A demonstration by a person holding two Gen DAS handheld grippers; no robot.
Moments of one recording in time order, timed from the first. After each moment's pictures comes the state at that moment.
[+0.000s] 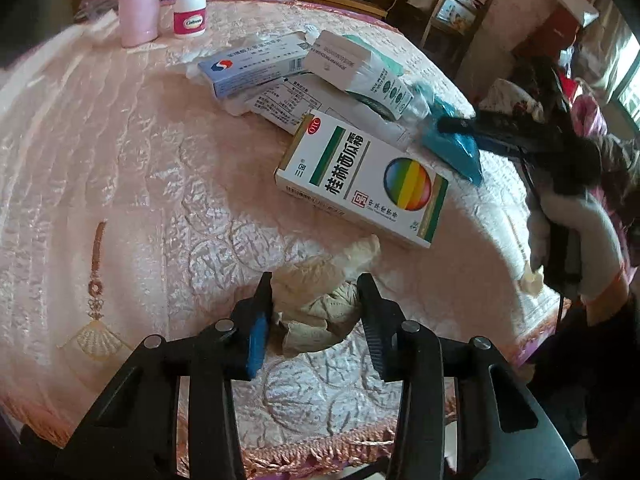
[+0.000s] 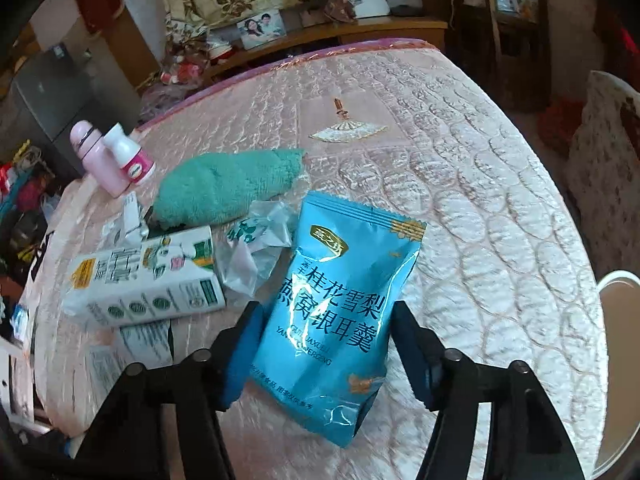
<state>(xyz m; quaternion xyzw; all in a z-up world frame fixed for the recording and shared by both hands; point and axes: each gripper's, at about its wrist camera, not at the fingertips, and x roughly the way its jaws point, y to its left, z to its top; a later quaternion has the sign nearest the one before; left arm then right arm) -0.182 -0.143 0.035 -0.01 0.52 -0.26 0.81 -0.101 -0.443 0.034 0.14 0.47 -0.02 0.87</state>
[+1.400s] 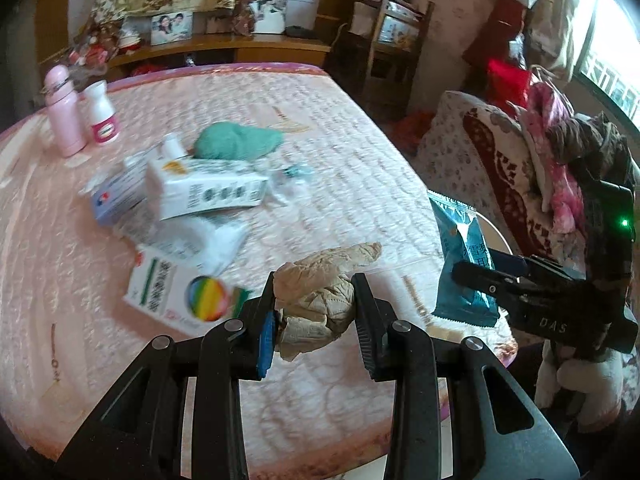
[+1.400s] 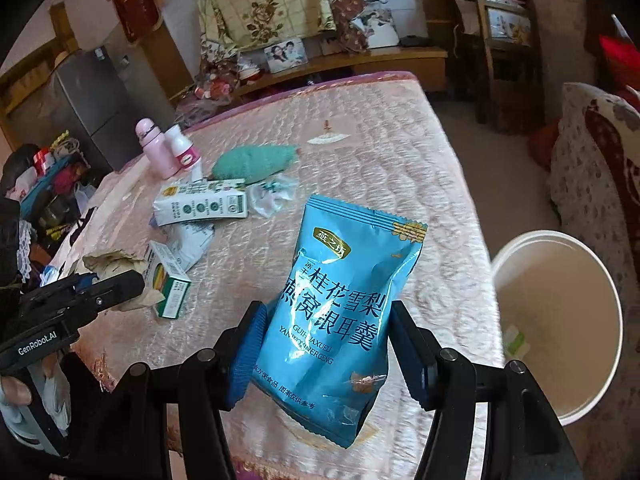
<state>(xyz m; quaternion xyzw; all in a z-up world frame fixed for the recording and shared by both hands) -0.212 -0.269 0.114 0.03 0.43 -0.31 0.85 -0.263 -0.486 0.082 0.14 0.42 0.01 0.90</state>
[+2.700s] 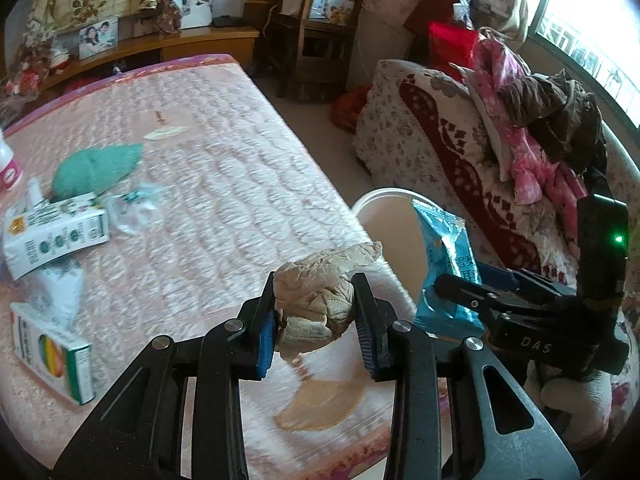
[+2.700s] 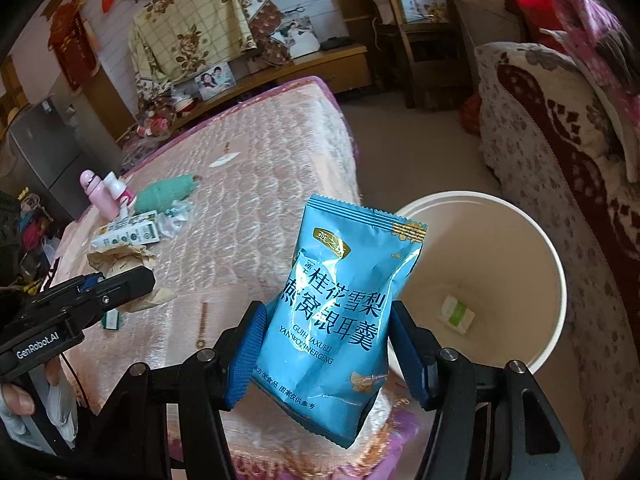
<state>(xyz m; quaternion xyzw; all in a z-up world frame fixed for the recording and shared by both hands) -0.230 -0.403 0.107 0.06 0.44 -0.40 0.80 -0.325 -0.588 0.070 0.20 0.41 -0.09 0.89</state>
